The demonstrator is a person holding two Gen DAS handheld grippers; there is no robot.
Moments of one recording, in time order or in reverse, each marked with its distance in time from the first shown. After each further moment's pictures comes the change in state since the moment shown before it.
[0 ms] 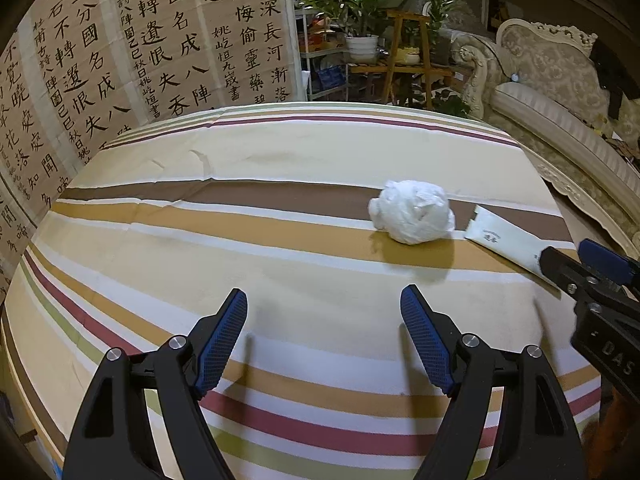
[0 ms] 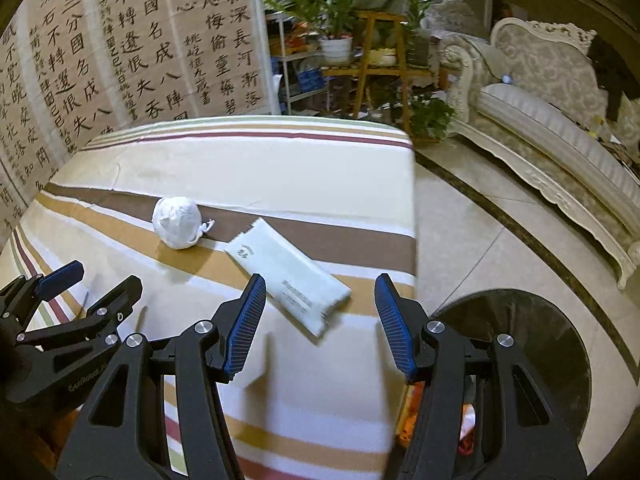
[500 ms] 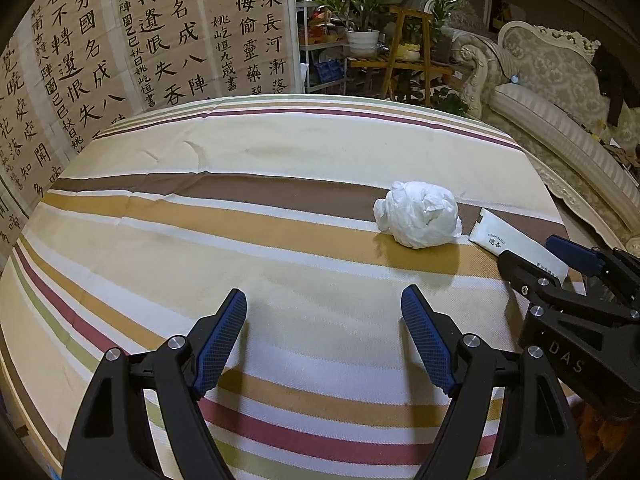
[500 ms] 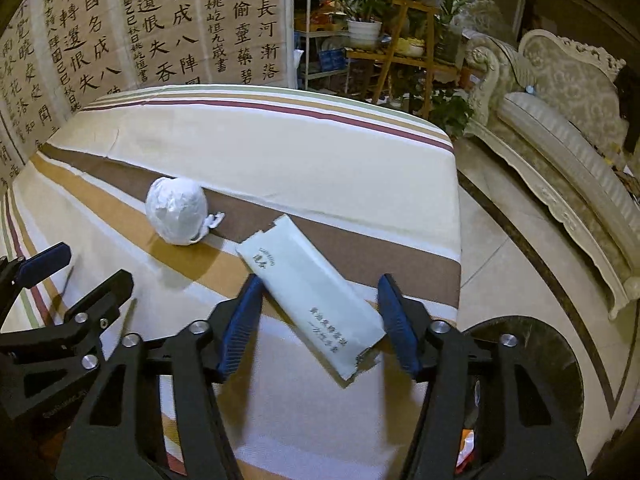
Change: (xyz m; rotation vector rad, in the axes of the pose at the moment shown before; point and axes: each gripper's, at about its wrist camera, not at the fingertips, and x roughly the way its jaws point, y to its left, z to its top) left arm 0.007 0.009 0.005 -0.023 0.025 -0.033; right arm 0.027 0.022 0.007 -0.112 0.069 -0.004
